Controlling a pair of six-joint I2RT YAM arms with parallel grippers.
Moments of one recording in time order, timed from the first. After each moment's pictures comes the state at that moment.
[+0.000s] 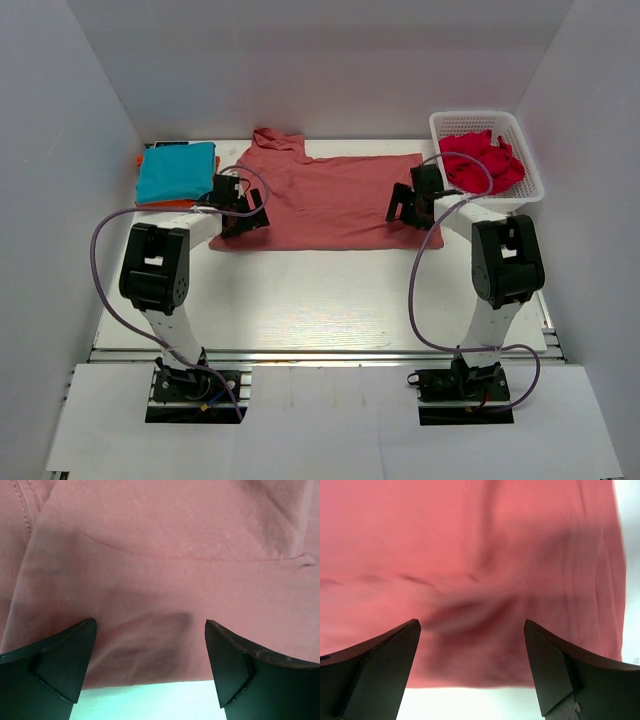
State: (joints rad) left arm -0.18 1.84 1.11 -0.16 0.05 -0.43; right arm 0.24 1.87 1.23 -0.29 0.04 0.39
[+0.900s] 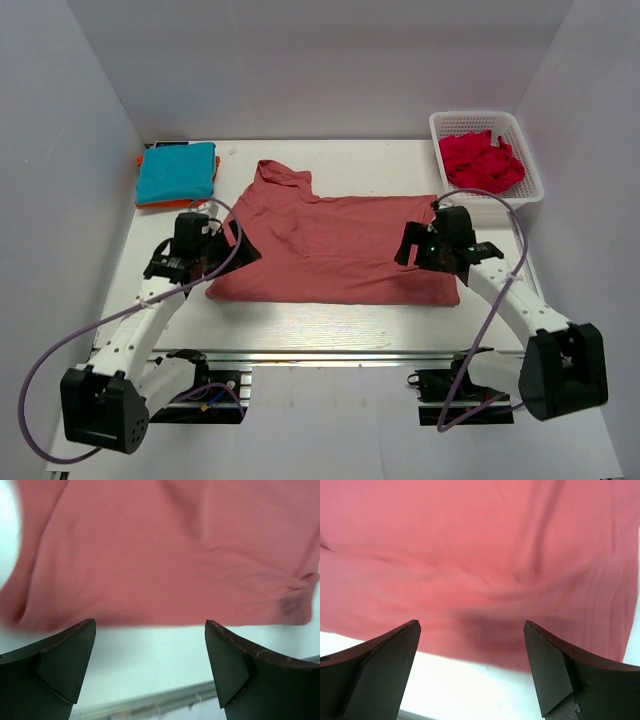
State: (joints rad) left arm -0.19 0.99 0.73 -0.58 0.16 -0.57; right arm 0.27 1.21 0.73 -0.46 -0.09 0.38
